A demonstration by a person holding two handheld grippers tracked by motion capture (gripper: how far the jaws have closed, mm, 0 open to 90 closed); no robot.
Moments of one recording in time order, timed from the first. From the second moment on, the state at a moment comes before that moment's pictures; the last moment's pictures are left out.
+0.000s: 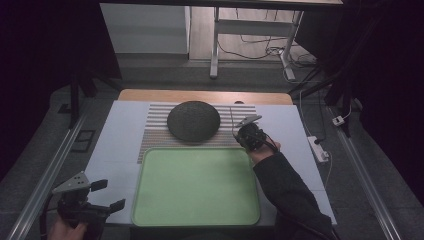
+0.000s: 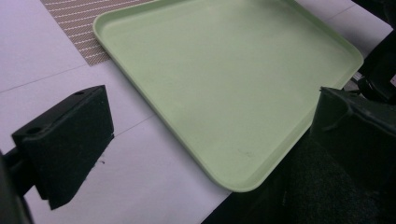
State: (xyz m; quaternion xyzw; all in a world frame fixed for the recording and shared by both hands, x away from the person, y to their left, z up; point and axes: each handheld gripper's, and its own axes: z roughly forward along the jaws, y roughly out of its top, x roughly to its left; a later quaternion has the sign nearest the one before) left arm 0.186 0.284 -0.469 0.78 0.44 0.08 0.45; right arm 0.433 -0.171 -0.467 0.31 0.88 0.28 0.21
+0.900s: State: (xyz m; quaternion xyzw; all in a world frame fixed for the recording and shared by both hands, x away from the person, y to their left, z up) left arm 0.230 0.241 -0.464 0.81 0.36 0.06 0.46; right arm 0.340 -0.184 -0.436 0.23 0.89 0.38 0.12
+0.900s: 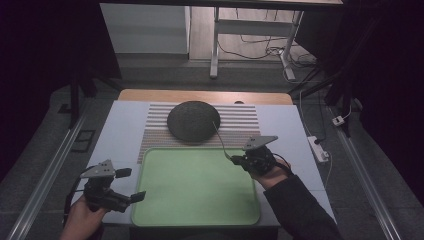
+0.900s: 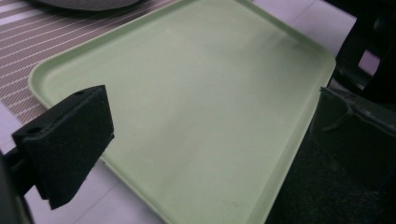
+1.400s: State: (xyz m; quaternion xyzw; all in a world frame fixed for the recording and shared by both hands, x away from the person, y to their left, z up) left arm 0.266 0.202 -0.460 0.84 0.30 0.03 0.44; right arm 0.297 -0.184 -0.441 0.18 0.90 0.39 0.07
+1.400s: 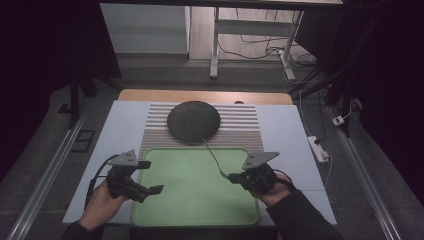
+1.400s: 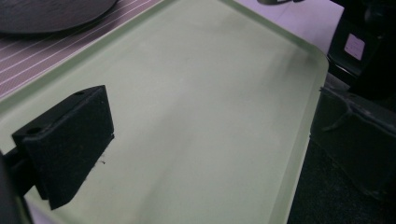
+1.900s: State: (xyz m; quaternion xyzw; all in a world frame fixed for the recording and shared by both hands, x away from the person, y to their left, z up) left arm 0.295 0.148 -0.454 0.89 0.22 0.06 0.40; right arm 0.262 -0.173 -0.443 0.12 0.91 0.40 0.02
